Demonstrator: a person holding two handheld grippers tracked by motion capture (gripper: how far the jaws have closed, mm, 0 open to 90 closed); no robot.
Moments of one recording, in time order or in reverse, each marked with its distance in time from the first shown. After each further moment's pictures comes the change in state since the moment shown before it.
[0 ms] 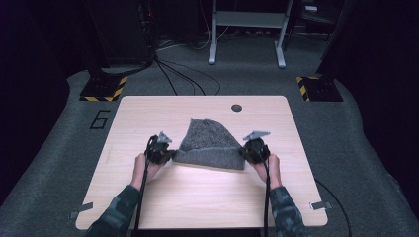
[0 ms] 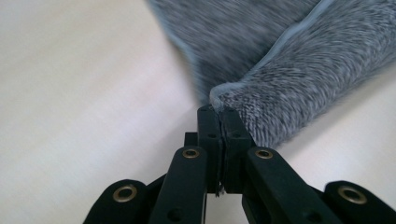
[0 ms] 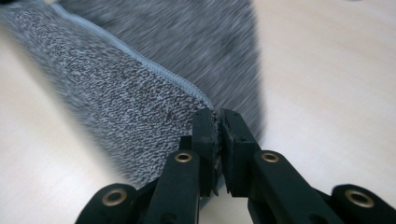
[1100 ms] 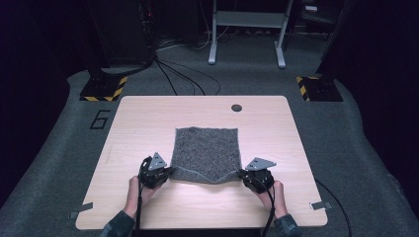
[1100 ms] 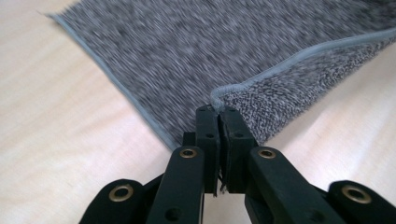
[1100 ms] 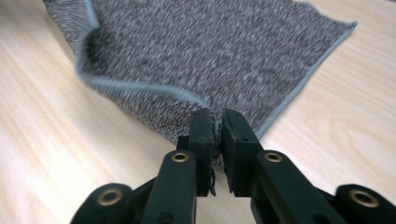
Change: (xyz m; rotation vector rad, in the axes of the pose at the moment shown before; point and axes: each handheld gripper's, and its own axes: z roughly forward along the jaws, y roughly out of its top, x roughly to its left) left arm -0.057 -0.063 -0.045 -0.115 -0.058 0.059; right arm 0.055 -0.071 -0.049 -0.086 0.094 -0.093
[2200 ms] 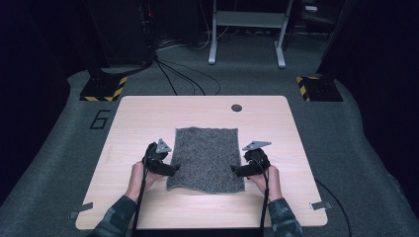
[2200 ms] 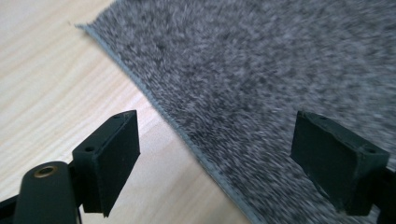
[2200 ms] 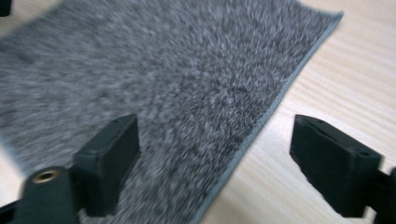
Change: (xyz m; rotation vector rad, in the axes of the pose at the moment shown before) left arm 0.032 0.036 0.028 0.103 0.076 0.005; right arm -0.035 0.036 0.033 0.102 -0.007 0.109
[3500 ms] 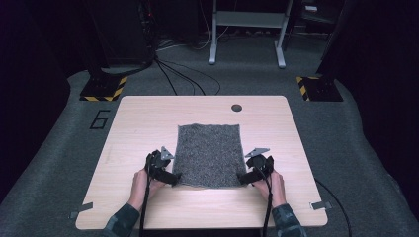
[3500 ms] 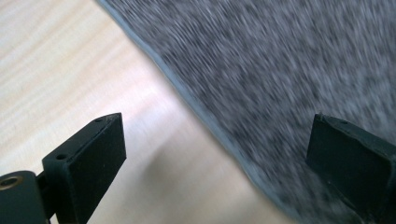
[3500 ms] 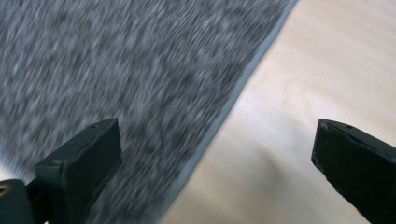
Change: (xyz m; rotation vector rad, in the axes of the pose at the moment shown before) left arm -0.028 -0.022 0.002 0.084 0.053 0.011; right arm 0.000 -0.031 0.005 0.124 -0.131 -0.021
